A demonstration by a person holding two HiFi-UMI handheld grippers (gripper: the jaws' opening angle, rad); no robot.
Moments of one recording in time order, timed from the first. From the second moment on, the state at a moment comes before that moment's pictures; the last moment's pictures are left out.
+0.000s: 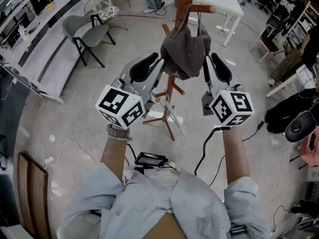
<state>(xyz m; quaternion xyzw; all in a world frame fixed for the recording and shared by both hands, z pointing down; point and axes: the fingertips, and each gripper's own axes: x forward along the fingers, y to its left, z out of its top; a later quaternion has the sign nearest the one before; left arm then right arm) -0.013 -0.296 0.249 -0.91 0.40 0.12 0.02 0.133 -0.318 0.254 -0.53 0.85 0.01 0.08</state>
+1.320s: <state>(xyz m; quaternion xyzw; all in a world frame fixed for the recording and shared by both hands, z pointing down) 0.010 -0.218 0.265 -0.92 0.37 0.07 0.07 0.141 -0.209 0.265 -0.58 0.81 0.09 0.03</state>
